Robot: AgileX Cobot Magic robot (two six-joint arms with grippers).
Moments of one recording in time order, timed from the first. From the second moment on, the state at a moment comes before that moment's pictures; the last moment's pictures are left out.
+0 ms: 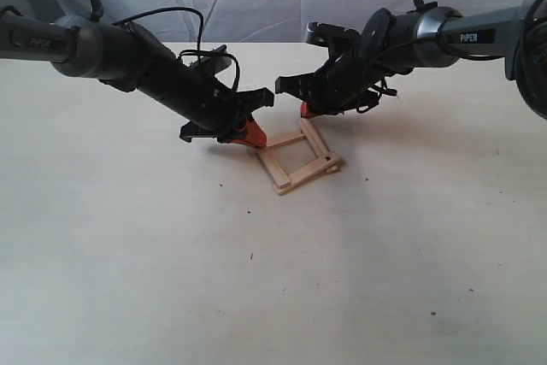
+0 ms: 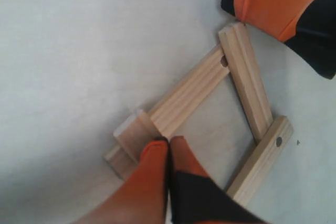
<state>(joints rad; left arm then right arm) -0.19 2.27 -1.51 -1.01 0.74 0.49 0.36 2.36 -1.67 0.56 0.47 -0.20</state>
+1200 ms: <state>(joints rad) -0.19 2.27 -1.54 -1.00 0.74 0.50 0.31 2.27 -1.67 0.58 0.56 -0.22</state>
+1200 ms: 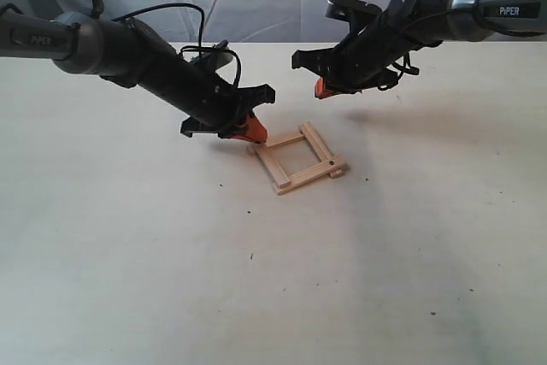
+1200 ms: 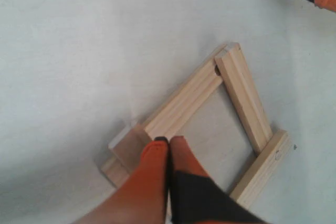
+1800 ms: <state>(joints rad) -0.03 2.10 -1.61 -0.64 0.89 0.26 0.25 2.11 -1.66 0.39 0.88 -0.15</state>
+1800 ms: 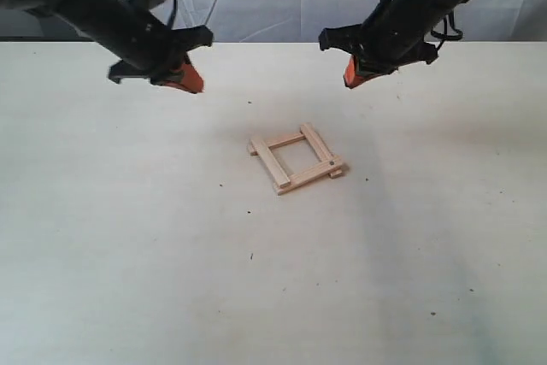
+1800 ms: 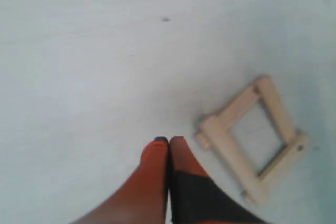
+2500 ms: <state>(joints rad) -0.02 0.96 -0.92 -0.18 0.57 0.02 0.18 1.08 -0.71 0.17 0.49 -0.02</state>
